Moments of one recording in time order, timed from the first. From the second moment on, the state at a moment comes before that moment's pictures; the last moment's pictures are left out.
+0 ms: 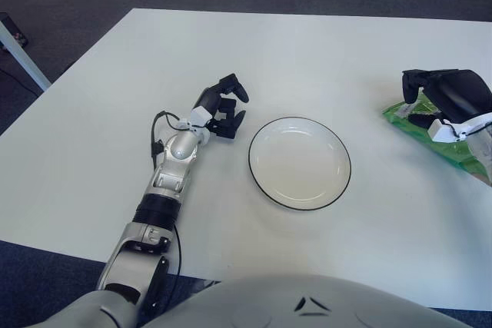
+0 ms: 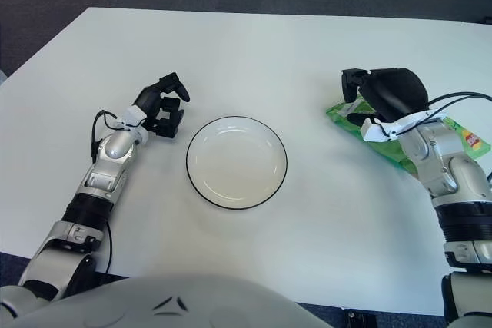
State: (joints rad) left arm -0.29 0.16 -0.10 0.28 0.08 -0.32 -0.16; right arm -0.21 -0.86 -0.04 0.13 -0.64 -0.32 -0.09
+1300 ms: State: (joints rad) left arm -0.30 0.18 -0.11 0.33 0.10 -0.36 -0.16; right arm 0.06 -0.76 -0.25 -0.35 -0.84 0.04 0.01
